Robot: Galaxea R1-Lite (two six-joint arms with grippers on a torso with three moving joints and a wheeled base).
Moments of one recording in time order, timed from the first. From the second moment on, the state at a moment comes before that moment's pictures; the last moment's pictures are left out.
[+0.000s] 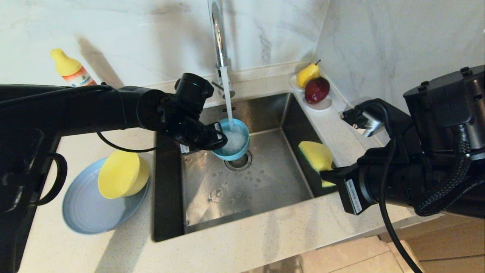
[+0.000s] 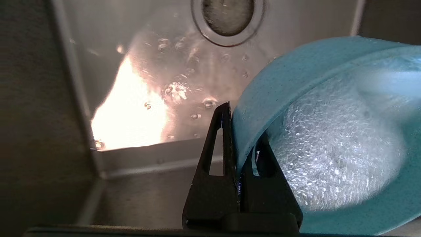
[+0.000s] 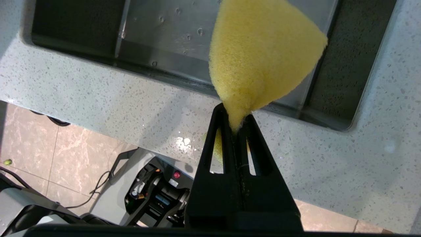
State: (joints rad) left arm -0.44 2.11 -1.84 0.44 0.15 -0.57; right arm 0.82 1.47 -1.17 0.21 -0.26 0.12
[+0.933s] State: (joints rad) left arm -0.44 1.86 -1.46 0.06 0.44 -0.42; right arm 0.82 1.46 -1.15 0.21 -0.26 0.12
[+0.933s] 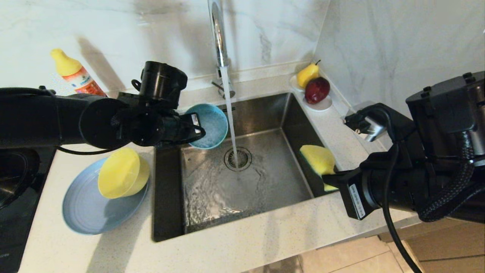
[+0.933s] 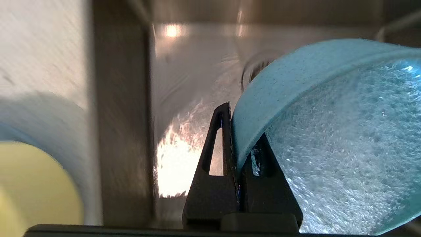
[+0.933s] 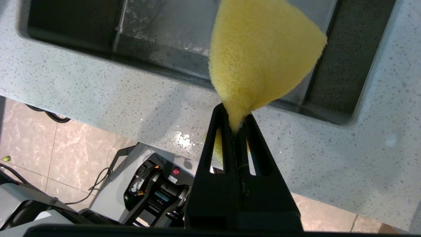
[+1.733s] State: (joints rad) left arm -0.45 1.66 -1.09 -0.76 0.43 -0.14; right arm 0.80 1.46 -1.13 0.21 -0.26 0.12
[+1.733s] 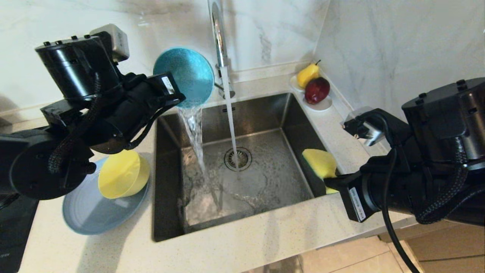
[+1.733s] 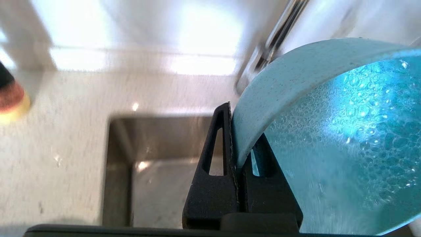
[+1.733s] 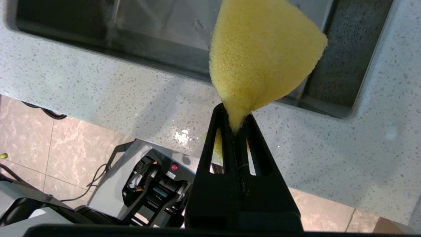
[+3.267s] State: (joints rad) left arm -0.46 1.55 -0.87 -1.17 0.23 0.04; right arm 0.80 1.46 -1.13 0.21 -0.26 0.12
